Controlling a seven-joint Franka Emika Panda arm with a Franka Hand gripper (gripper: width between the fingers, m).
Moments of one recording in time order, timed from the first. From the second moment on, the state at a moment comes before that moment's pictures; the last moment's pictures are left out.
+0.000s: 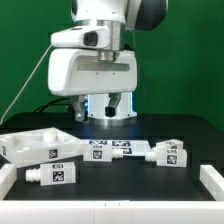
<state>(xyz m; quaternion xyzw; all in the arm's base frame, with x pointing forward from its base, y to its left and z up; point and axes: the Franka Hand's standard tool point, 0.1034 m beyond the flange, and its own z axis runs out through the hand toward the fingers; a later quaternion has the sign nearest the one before) 0.510 -0.060 0.117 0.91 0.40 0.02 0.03</state>
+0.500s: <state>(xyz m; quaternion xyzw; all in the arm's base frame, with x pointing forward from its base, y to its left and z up) 0.507 -0.067 0.116 0.91 0.41 0.02 0.03</state>
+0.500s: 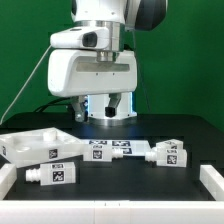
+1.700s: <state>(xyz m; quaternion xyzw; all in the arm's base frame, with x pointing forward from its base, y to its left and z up) 0.418 -0.248 0.057 0.94 0.34 -0.03 0.00</state>
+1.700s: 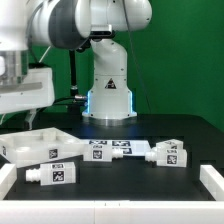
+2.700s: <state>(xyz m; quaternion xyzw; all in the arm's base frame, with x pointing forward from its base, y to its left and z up) 0.394 -0.263 0.011 0.95 0.32 -0.03 0.00</state>
